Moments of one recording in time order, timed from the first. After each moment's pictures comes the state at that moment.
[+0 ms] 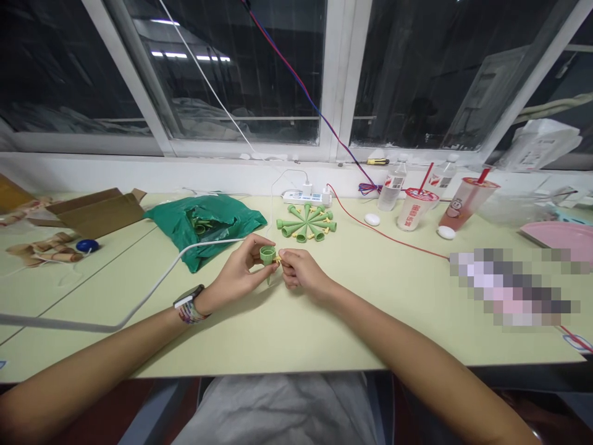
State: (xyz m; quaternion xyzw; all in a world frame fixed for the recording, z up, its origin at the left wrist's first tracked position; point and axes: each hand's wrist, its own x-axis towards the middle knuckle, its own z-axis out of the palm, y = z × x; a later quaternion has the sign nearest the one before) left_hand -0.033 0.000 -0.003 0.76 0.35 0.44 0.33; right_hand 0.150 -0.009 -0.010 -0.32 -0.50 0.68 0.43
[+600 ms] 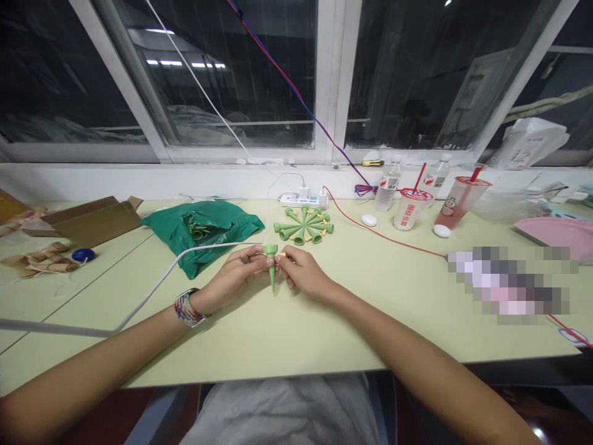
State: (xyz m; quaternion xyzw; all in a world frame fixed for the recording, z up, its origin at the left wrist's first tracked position) left_hand -0.035 0.006 -0.003 0.52 0.33 0.44 0.65; right_hand 0.162 -0.002 -0.018 -0.36 -0.68 0.47 0.43
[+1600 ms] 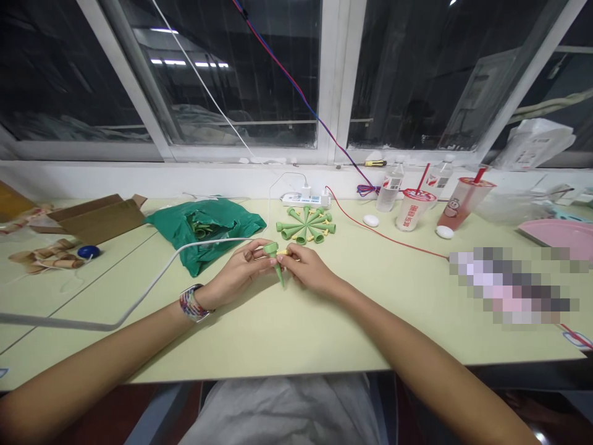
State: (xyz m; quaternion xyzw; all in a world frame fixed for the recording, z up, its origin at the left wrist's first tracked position) left_hand -0.033 0.011 -0.003 0.55 0.30 0.44 0.64; right_hand 0.169 0.004 -0.016 -0.36 -0.69 0.49 0.40
